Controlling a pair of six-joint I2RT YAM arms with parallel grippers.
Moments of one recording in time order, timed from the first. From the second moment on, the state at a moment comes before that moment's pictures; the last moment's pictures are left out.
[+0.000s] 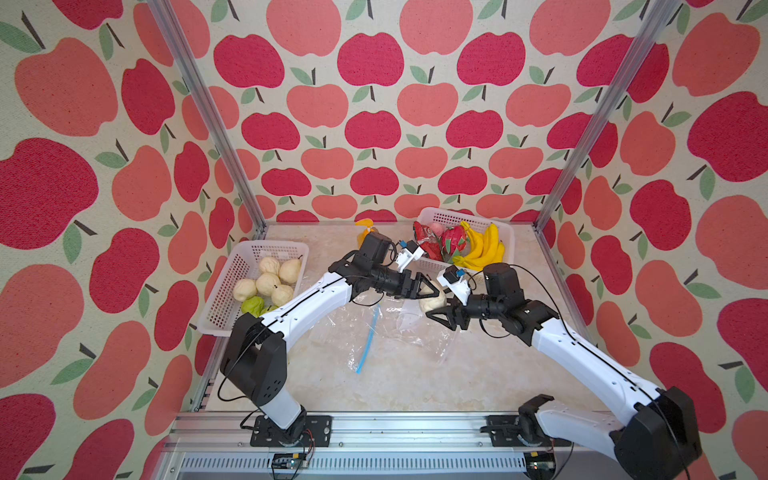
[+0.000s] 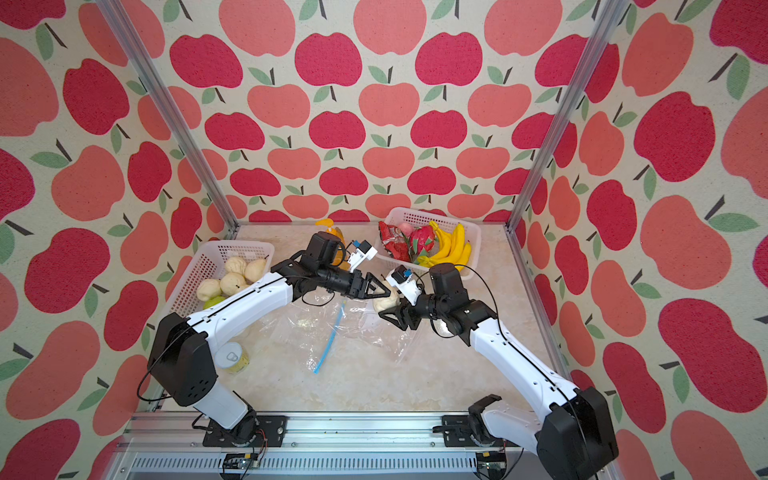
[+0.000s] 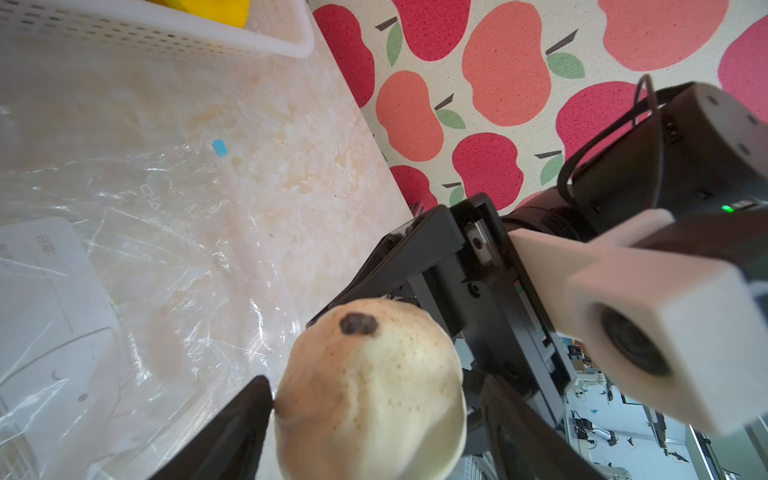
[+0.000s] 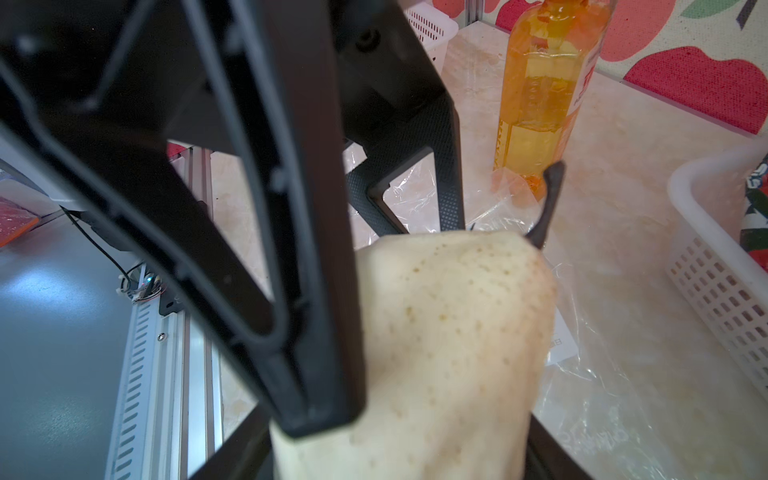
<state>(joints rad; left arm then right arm) -0.64 1.64 1.33 -0.43 0.89 -0.48 0.56 1.14 0.84 -0.31 -0.67 -0.21</state>
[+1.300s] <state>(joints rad) 0.28 1.63 1.36 -0.69 0.31 -0.21 0.36 0.99 0.82 -0.52 -0.39 0.28</state>
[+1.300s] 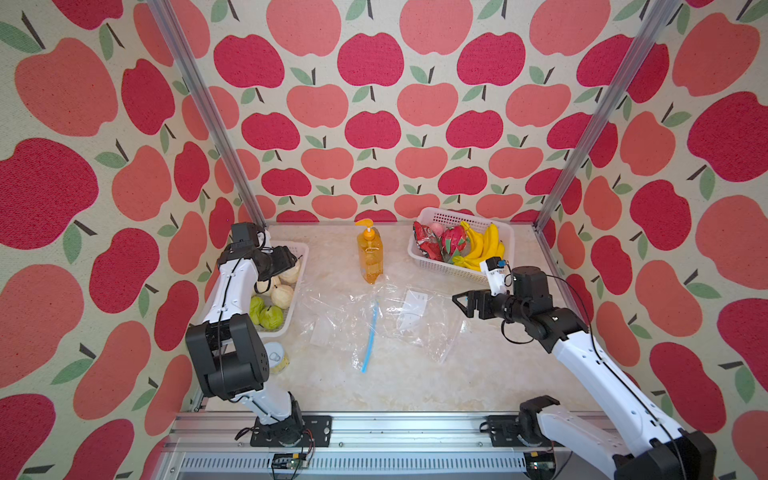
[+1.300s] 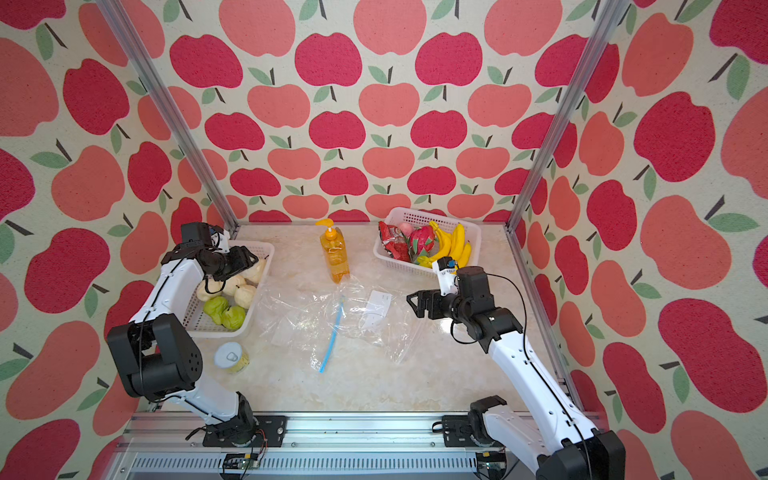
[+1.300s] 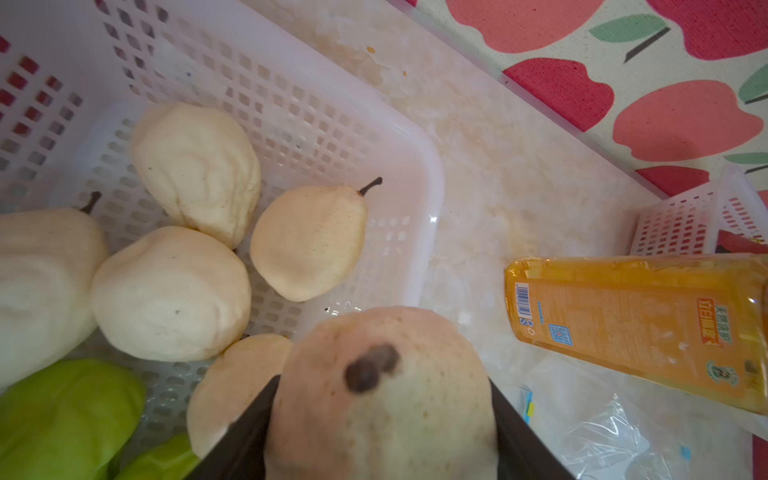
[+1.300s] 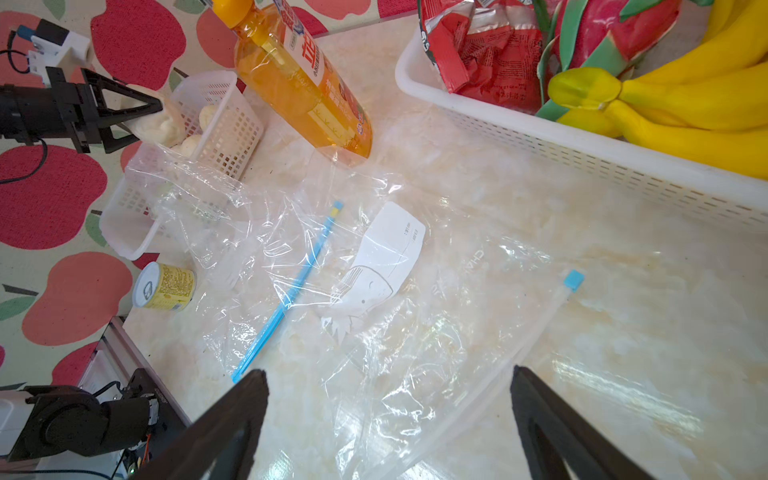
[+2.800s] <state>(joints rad) 0.15 0.99 0.74 -0.18 0.05 -0.11 -0.11 0.91 0.58 -0.34 -0.33 0.25</state>
